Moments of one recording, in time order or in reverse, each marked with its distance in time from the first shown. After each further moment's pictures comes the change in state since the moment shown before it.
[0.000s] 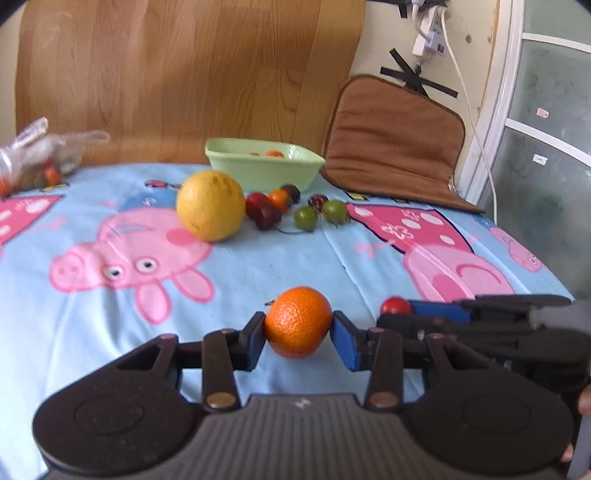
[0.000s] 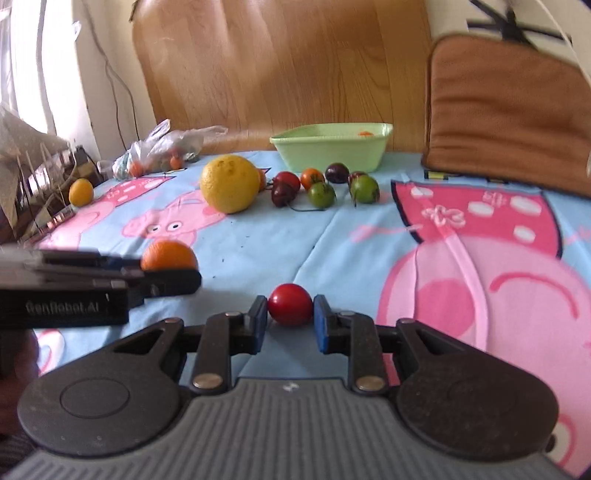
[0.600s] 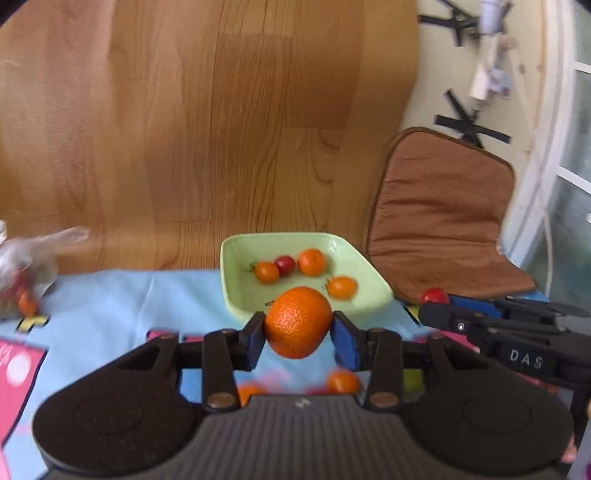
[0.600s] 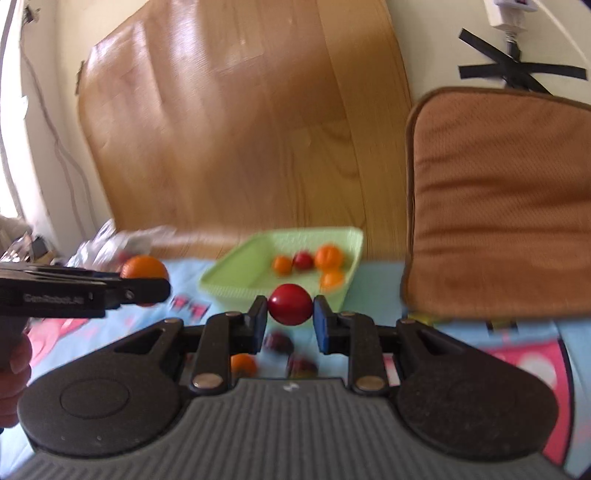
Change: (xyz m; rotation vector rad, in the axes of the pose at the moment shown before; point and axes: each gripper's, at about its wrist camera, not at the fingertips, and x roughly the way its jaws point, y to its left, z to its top) left arm 0.107 0.050 0.183 0.039 -0.018 0.044; right arm 0.084 -0.059 0.135 0.045 -0.173 -0.034
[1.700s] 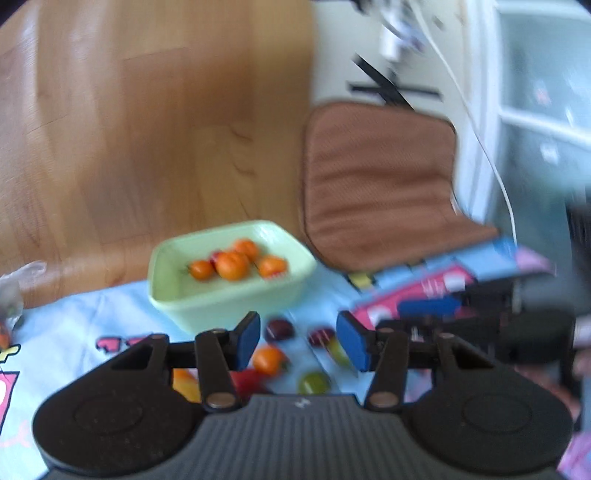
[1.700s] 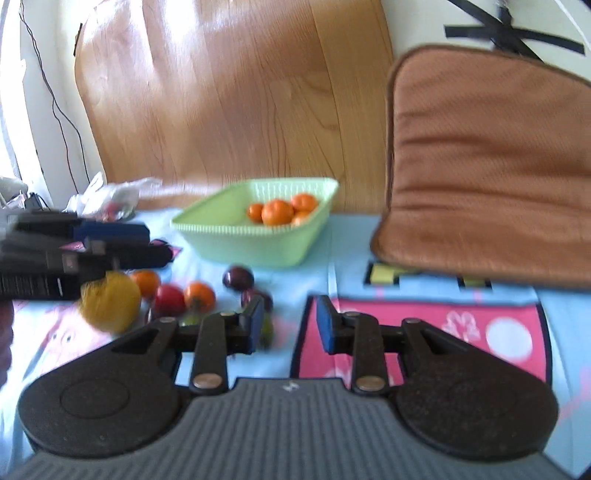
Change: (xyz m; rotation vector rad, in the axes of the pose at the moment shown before) left arm -0.007 -0.082 -0.064 0.239 -0.043 -0.046; right arm -0.022 -0.028 -0.033 -0.044 0.133 -0.008
